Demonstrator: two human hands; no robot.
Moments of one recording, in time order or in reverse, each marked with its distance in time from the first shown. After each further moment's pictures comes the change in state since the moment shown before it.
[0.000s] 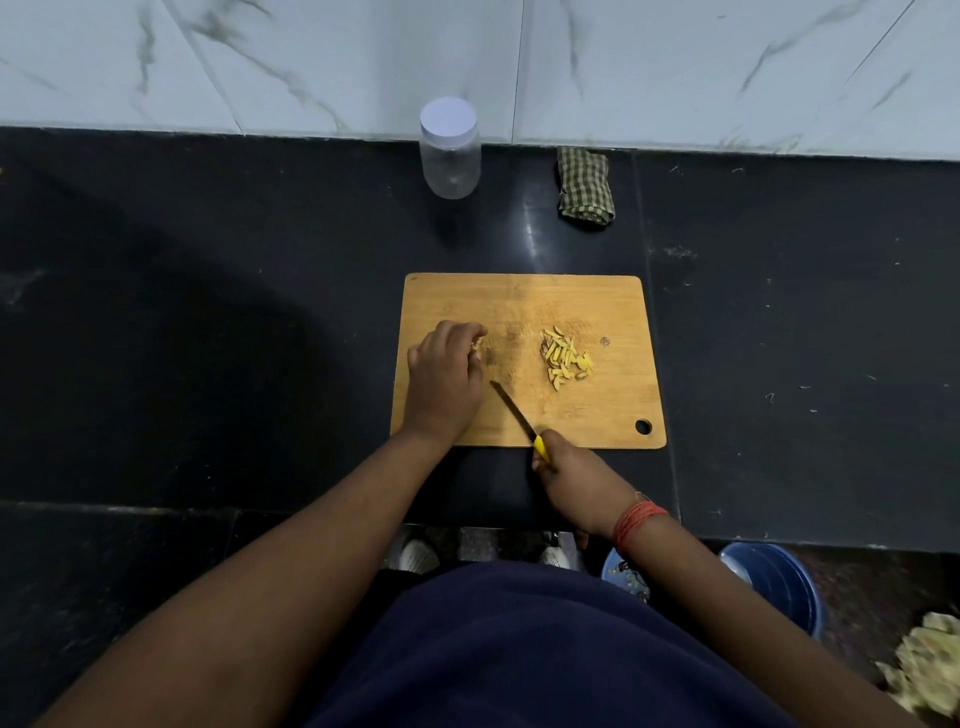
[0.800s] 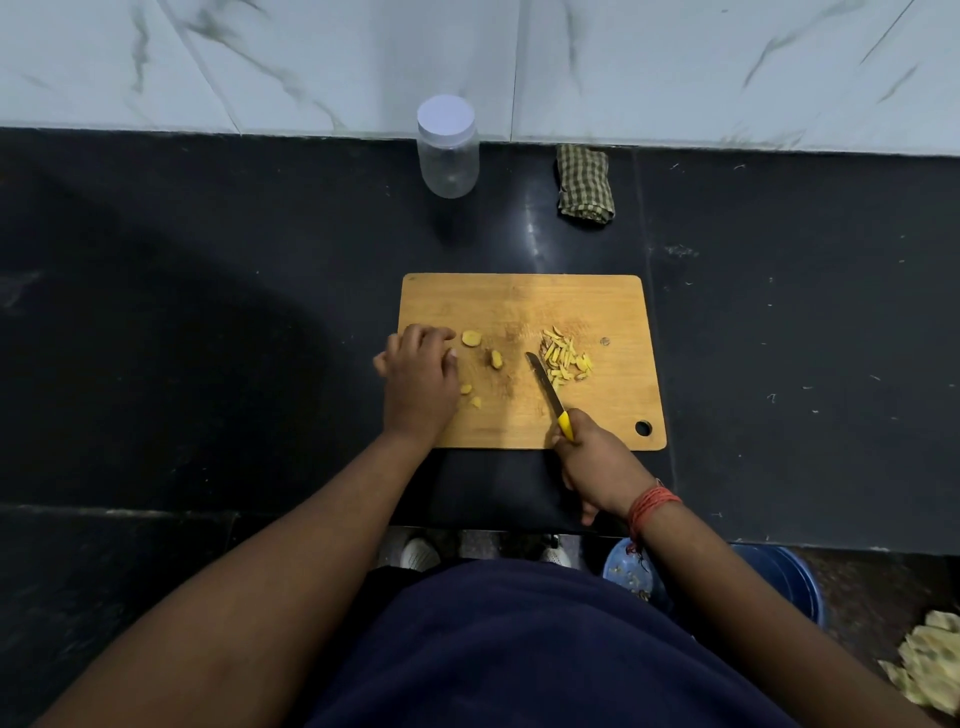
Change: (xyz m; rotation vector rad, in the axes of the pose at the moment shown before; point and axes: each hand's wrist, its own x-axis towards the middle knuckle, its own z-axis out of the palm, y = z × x) left_hand 0.001 -0.023 -0.005 0.153 0.038 -0.121; right_hand 0.002 -0.001 -0.025 0.292 0.036 0.154
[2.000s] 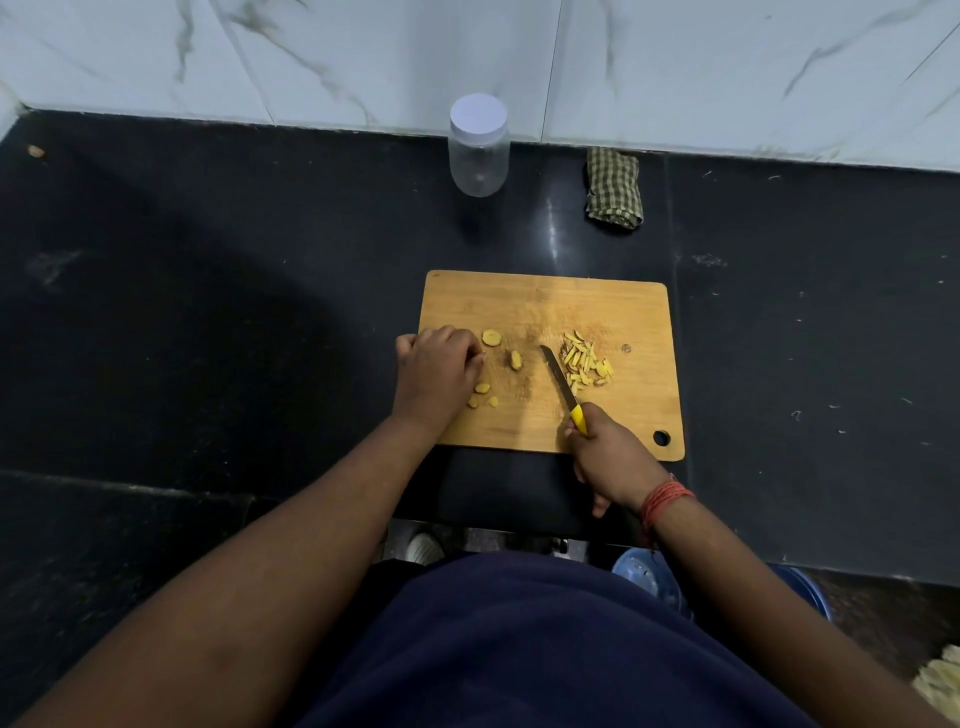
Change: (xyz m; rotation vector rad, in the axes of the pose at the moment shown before) left_hand 0.011 0.000 -0.011 0.138 -0.110 0.104; right_hand 0.010 -0.004 -0.005 -0.001 -0.018 -0.020
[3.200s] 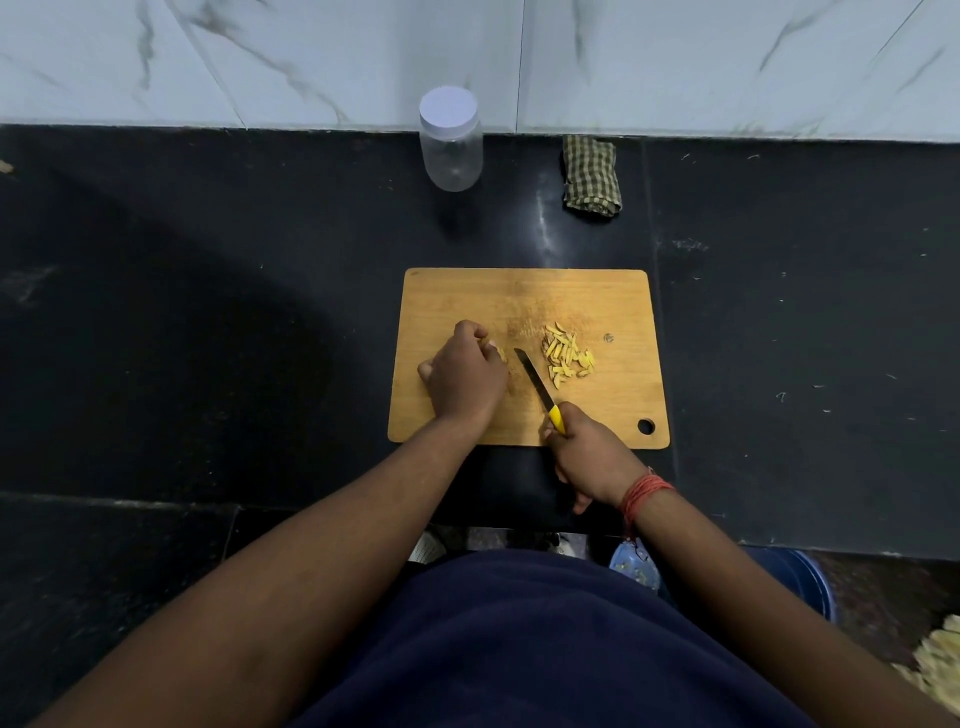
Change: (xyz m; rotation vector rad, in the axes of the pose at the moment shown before) left_hand 0.005 0.068 0.016 -0.350 -0.023 -0.448; right_hand 0.001 0.003 0.004 0.027 -0.035 0.007
